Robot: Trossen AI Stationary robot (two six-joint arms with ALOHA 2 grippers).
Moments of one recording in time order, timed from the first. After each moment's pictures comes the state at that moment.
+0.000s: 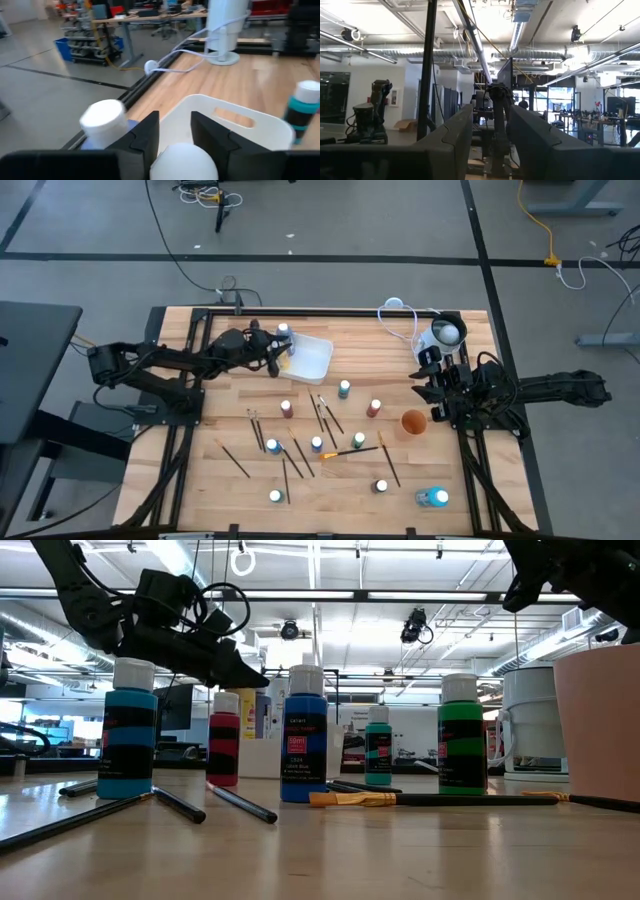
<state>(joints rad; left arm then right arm) 0.47 1.35 0.34 0.84 -0.04 0.12 -0.08 0.53 0.03 1.01 -0.19 0.04</state>
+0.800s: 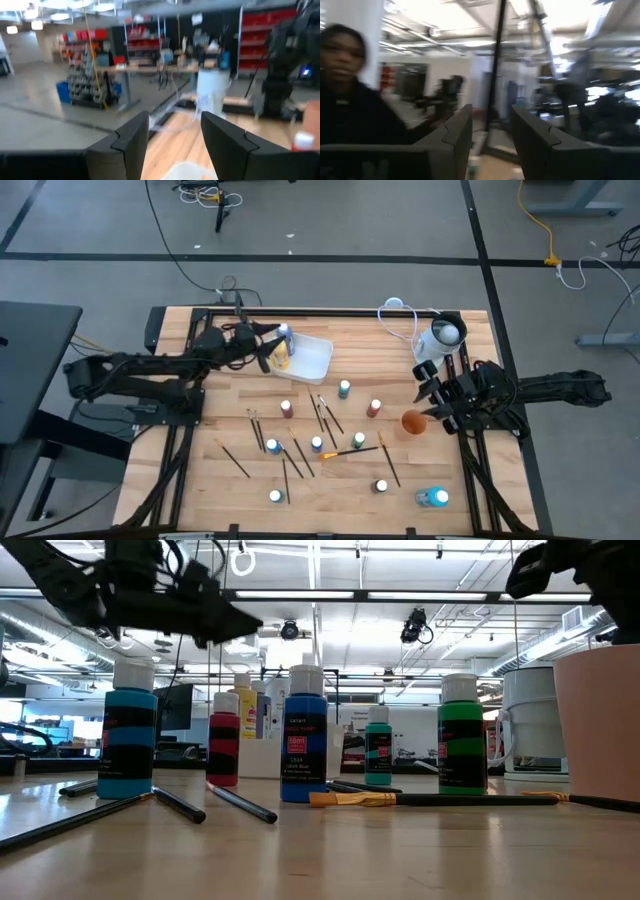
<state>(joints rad) 0.44 1.07 0.34 0.84 -0.02 0.07 -0.08 0.54 0.03 1.00 -0.57 0.14</state>
